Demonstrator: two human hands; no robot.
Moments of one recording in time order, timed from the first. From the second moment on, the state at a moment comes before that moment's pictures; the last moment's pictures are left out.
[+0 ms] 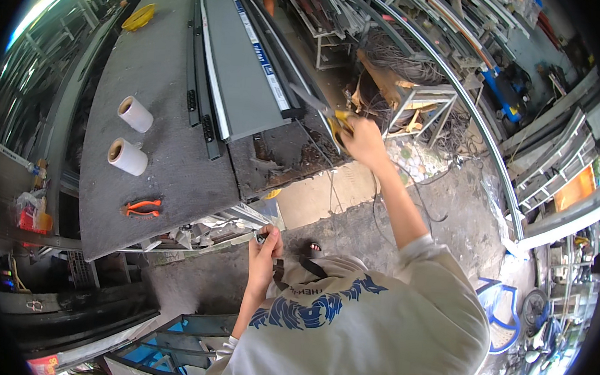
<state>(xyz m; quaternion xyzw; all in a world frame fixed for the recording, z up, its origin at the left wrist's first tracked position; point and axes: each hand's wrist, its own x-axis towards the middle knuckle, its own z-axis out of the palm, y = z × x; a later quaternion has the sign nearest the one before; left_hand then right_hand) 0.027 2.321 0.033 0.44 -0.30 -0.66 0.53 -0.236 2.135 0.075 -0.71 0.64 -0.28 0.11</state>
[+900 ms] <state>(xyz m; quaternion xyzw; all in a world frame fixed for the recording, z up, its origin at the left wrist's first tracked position) -0.112 2.060 0.038 0.51 -0.77 -0.07 0.38 -0.261 2.400 0.003 -0.49 0.54 -0.28 0.62</state>
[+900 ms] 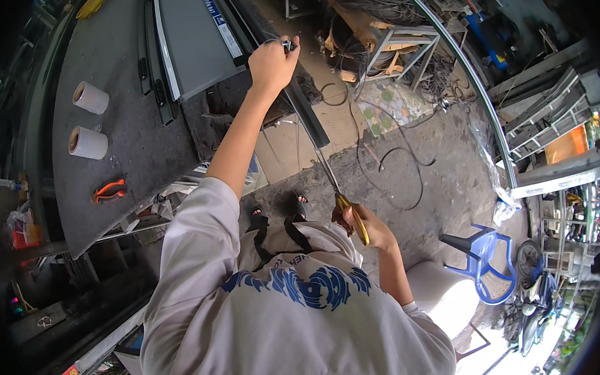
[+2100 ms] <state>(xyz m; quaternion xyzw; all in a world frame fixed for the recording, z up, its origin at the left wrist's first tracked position) -0.118 2.069 0.047 0.56 -0.79 -0.05 0.26 -0.255 2.361 0.027 -0.44 0.62 -0.25 0.59</state>
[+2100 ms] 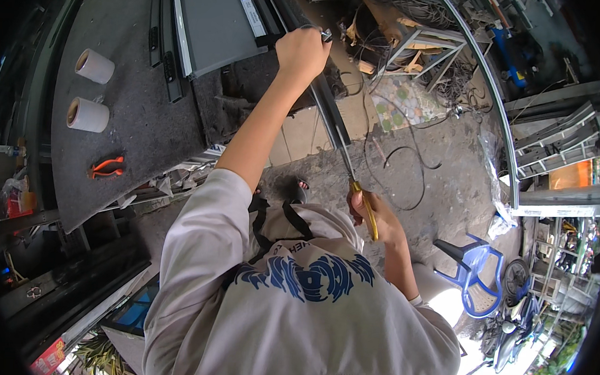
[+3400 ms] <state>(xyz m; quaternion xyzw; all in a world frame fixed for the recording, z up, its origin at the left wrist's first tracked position) 0.080 2.281 0.023 0.52 -0.60 -0.53 0.29 -0.056 2.129 0.096 -0.68 0.59 -0.44 0.03</state>
